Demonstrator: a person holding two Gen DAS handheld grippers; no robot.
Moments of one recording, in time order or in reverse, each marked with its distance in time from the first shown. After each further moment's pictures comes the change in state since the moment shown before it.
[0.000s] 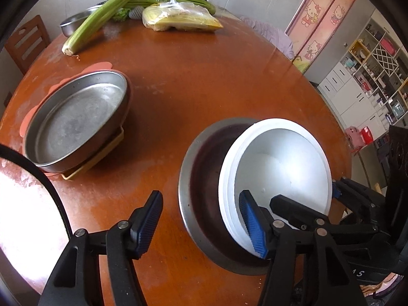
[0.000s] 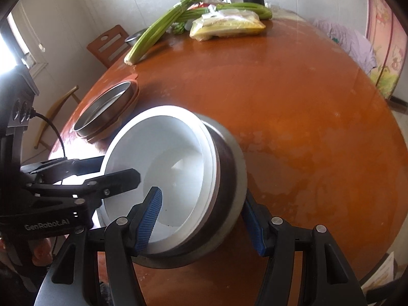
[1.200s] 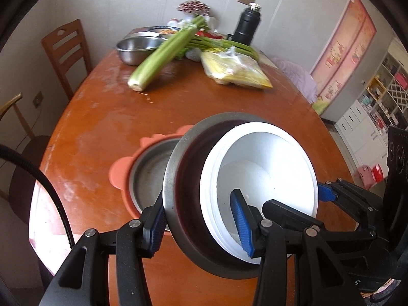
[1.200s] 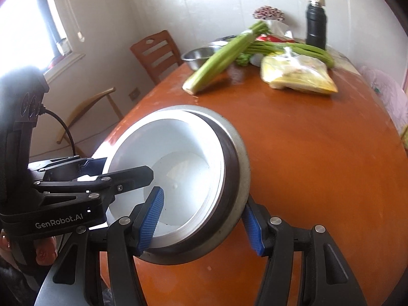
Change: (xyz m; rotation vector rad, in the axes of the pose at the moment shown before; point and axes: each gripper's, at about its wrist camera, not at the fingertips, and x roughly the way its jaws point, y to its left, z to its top) left arm -0.079 0.114 0.054 -0.132 -0.176 0.090; right arm 0.015 0.119 0.095 -0.215 -0.088 0.109
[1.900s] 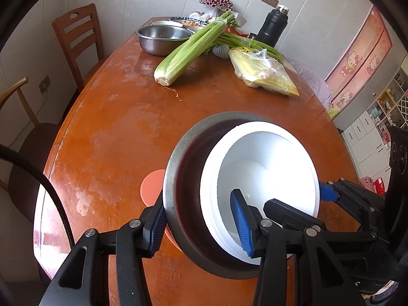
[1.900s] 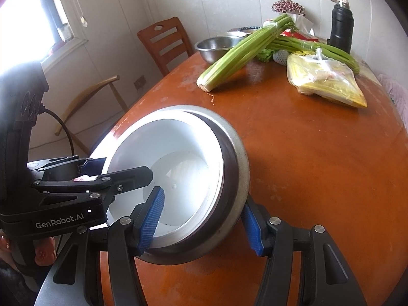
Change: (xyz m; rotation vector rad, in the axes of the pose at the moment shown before) left arm 0.029 0.045 0.019 -0.073 0.038 0.017; right arm 0.060 0.020 0.040 -0.050 0.069 0.017
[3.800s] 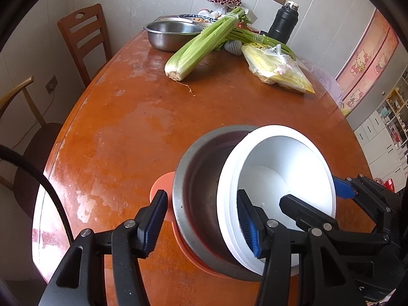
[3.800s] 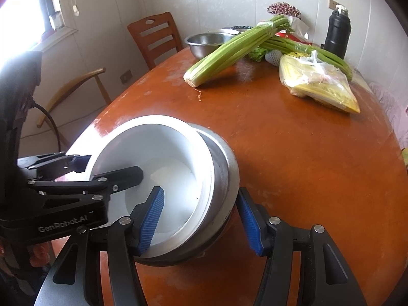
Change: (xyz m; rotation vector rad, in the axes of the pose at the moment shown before) left arm 0.022 0.006 -0.003 0.001 -0.013 0.069; right arm 0.021 0.004 -0.001 -0.042 0.001 -0.117
